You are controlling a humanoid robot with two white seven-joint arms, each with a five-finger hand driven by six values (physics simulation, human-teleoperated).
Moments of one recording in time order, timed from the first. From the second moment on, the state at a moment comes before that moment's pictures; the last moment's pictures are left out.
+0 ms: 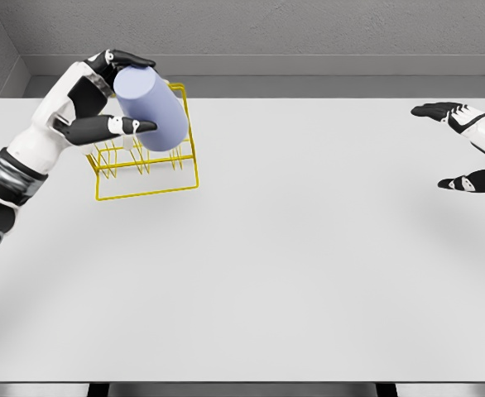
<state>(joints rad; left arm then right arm) -0.42 0.69 -0.50 -1.64 0.71 -0.33 -0.20 -0.17 -0.70 -0.12 -1.56 0.10 -0.61 0.61</state>
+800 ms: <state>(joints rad) -0.45 0.66 -0.51 -1.59 0.71 -0.33 -0.20 -0.17 -0.70 -0.12 -1.56 0.10 -0.61 0.61</state>
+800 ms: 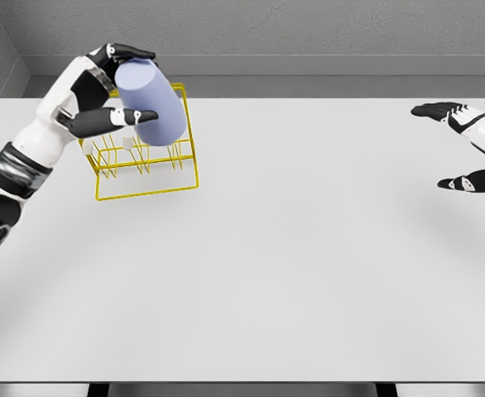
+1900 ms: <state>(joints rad) -0.48 0.60 -0.52 -1.52 0.64 -0.33 -0.20 -0.17 -0.70 -0.12 -1.56 0.10 -0.61 0.61</state>
